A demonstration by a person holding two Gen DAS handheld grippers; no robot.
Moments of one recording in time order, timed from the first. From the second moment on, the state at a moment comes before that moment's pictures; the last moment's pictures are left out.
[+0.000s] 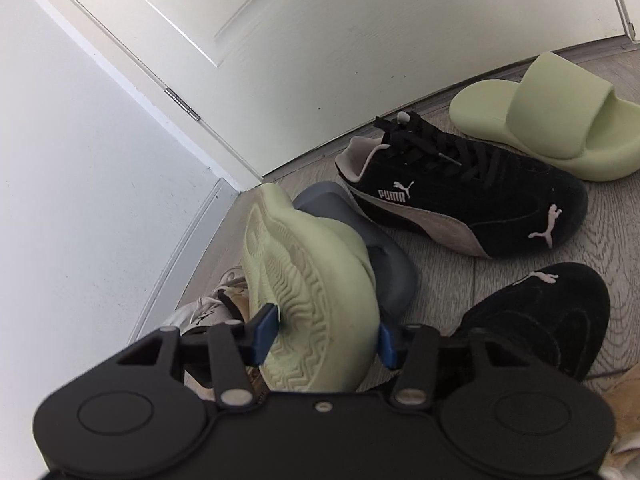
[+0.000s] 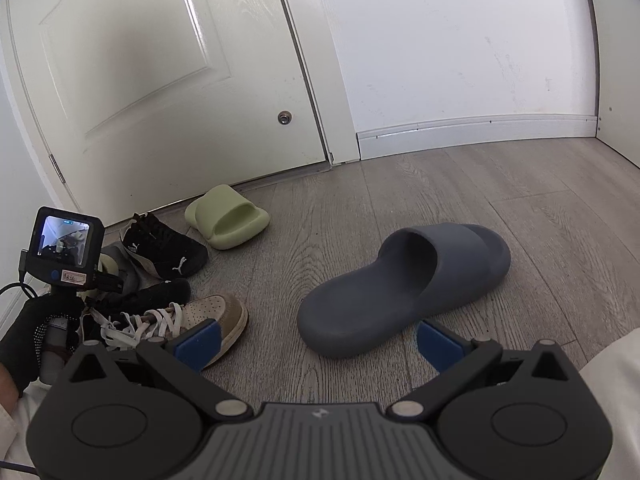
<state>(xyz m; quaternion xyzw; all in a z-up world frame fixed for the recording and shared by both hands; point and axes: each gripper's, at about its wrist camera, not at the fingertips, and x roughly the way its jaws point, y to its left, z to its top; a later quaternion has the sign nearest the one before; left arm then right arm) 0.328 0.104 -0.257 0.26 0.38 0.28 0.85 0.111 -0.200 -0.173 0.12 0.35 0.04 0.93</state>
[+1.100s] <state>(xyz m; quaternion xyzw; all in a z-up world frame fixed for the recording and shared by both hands) 0.348 -0.008 -0.042 -0.19 0.25 0.00 0.95 0.101 -0.220 -0.160 0.14 0.31 0.02 0.94</state>
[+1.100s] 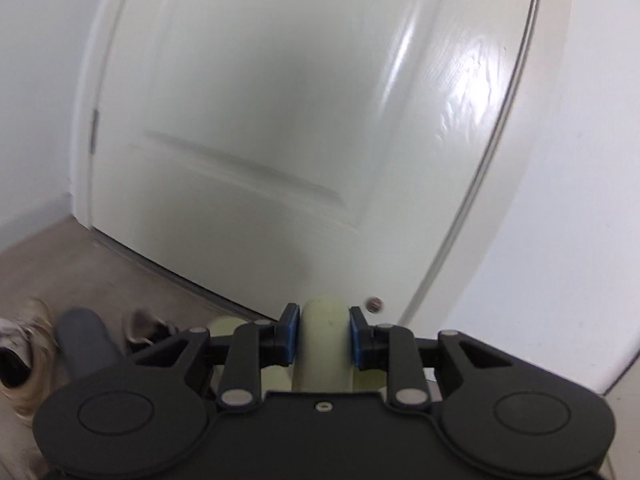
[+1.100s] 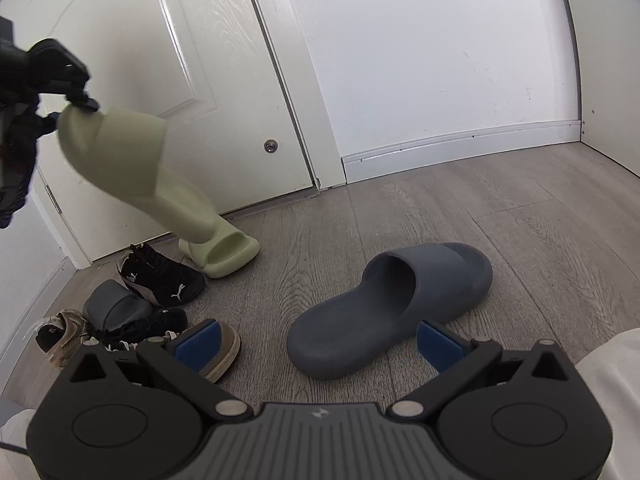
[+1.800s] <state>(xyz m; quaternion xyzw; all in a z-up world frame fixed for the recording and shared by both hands) 0.317 -0.058 -0.258 0.09 0.43 0.06 0.90 0.102 -0.265 -0.168 0.17 0.30 -0.03 0.94</state>
